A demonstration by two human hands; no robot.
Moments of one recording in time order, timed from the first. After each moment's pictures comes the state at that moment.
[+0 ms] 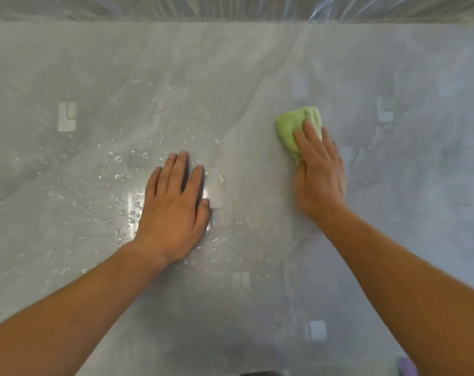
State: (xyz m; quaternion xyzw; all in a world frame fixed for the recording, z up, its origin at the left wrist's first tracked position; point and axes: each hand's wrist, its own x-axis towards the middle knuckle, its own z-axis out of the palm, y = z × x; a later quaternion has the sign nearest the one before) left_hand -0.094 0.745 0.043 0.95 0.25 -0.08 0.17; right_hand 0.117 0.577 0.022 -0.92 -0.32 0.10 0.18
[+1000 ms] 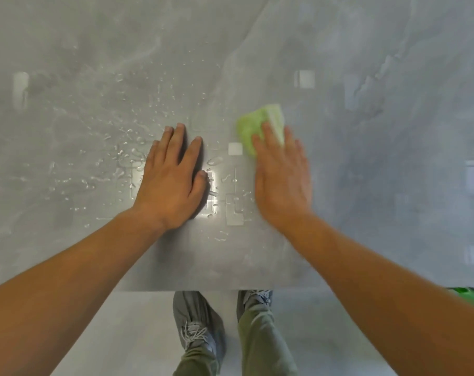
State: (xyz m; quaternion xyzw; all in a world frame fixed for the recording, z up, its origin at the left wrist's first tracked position) left_hand -0.163 0.677 0.037 0.94 0.28 -0.10 0.20; right_hand -0.018 0.521 0.022 -0.89 -0.42 0.11 0.15
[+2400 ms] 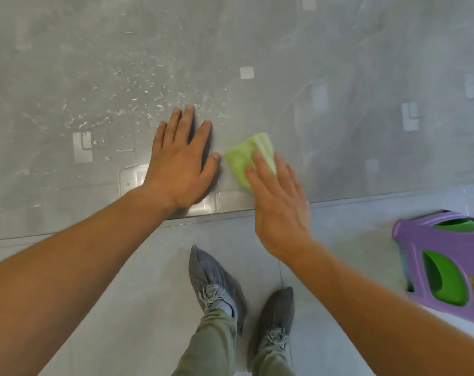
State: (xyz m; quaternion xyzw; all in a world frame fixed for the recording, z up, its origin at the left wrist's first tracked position) left_hand -0.254 0.635 0.033 0.95 0.23 -0.12 0.17; right_hand -0.189 0.426 0.013 -0.88 -0.44 0.08 0.16
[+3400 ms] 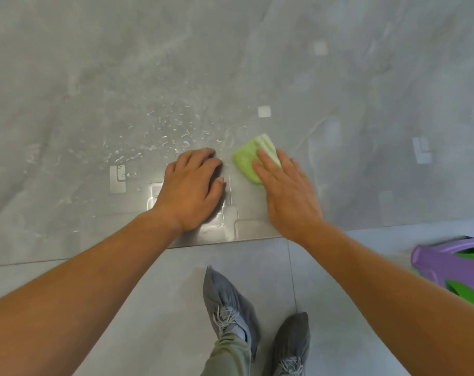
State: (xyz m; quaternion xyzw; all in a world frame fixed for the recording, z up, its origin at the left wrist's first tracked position) left_hand -0.255 0.661 0.058 0.94 0.22 -0.10 0.23; right_hand -0.133 0.476 0.027 -0.86 -0.47 0.16 0.13
